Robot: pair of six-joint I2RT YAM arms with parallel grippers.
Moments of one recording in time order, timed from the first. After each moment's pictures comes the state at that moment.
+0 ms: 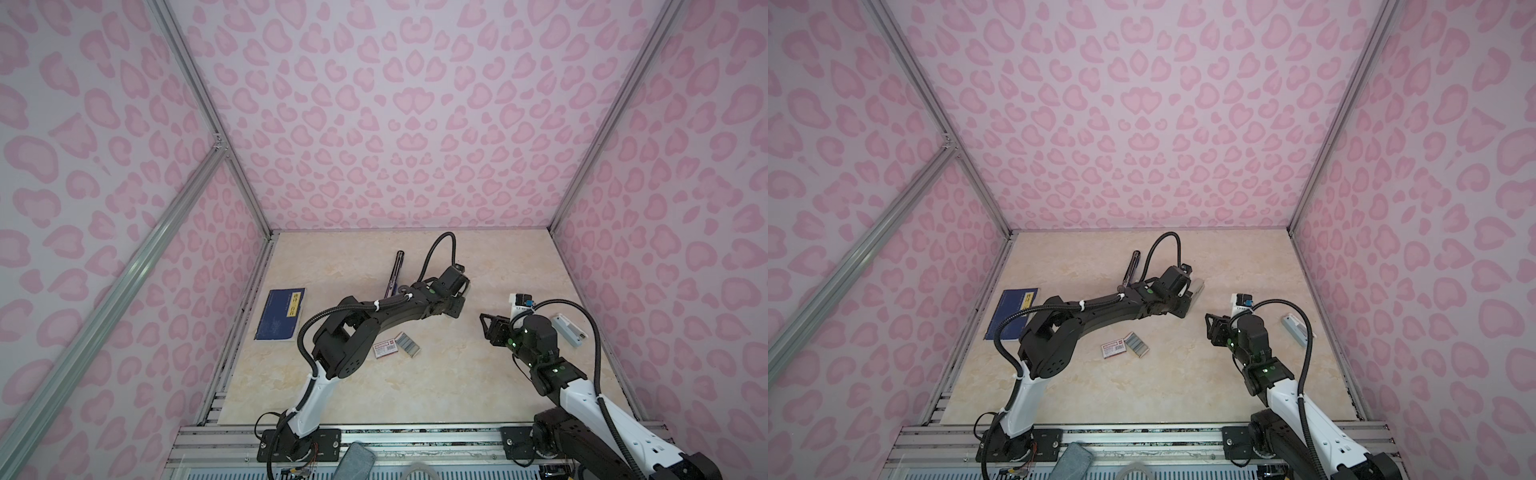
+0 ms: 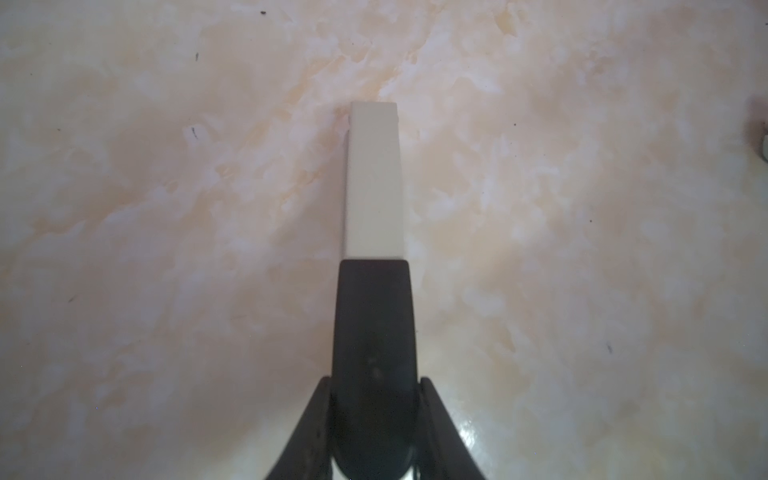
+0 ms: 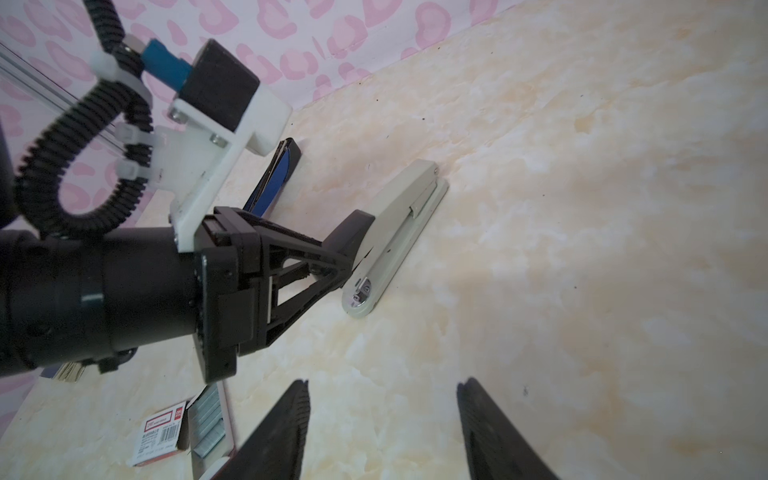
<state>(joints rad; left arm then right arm) -0.89 2.22 1.72 -0.38 -0.08 -0.31 0.30 0.84 0.28 0.09 -0.06 0.50</state>
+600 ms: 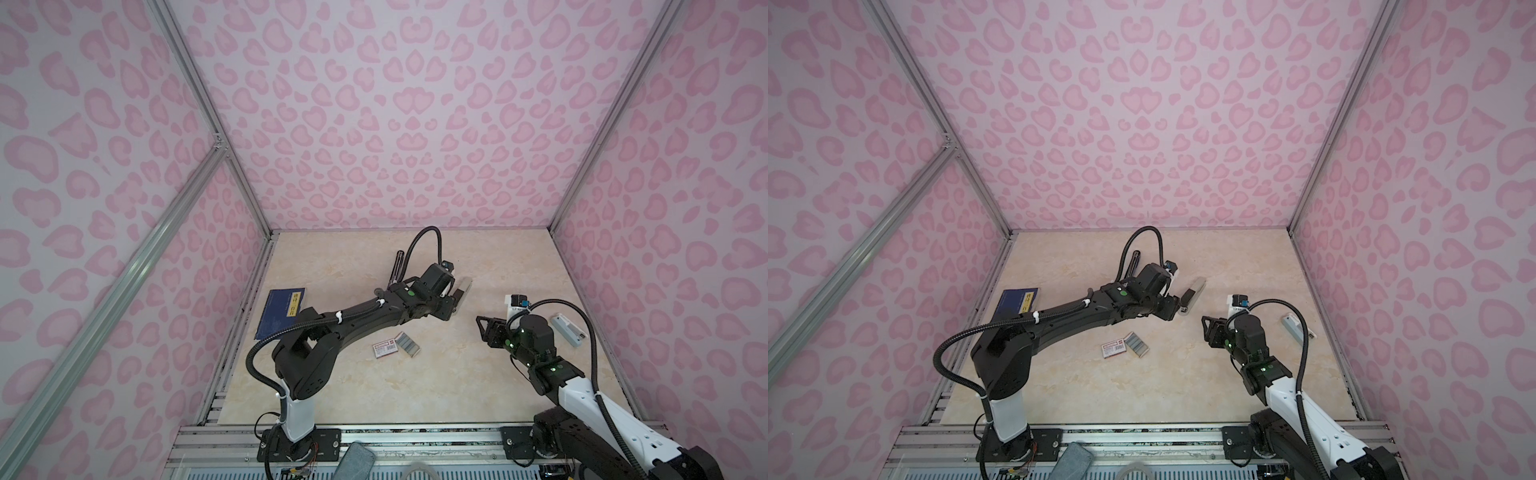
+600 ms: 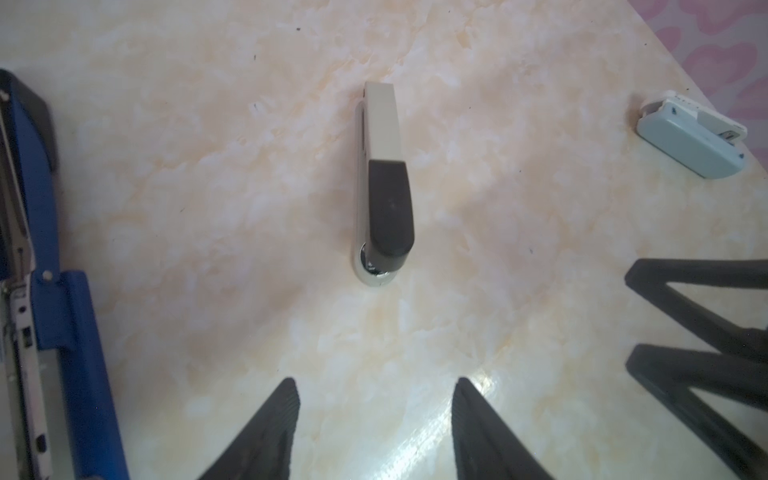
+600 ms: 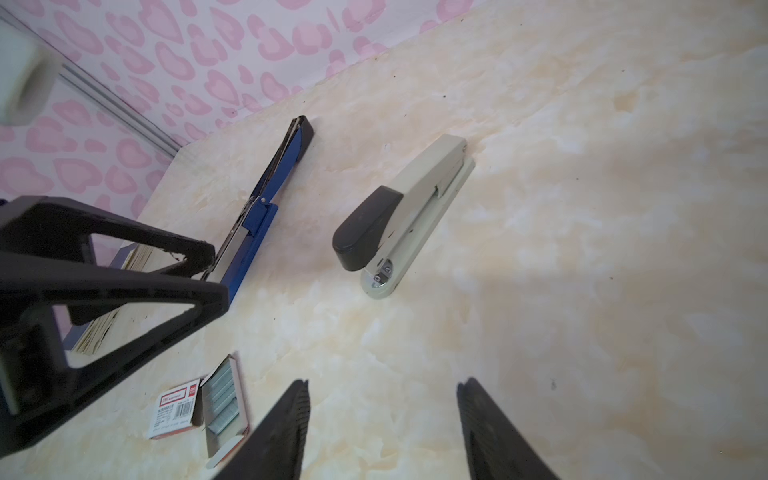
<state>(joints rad) -0.87 1.81 1.34 -0.39 -0.05 -0.32 0.37 0.88 0.32 0.08 -0.08 0.49</state>
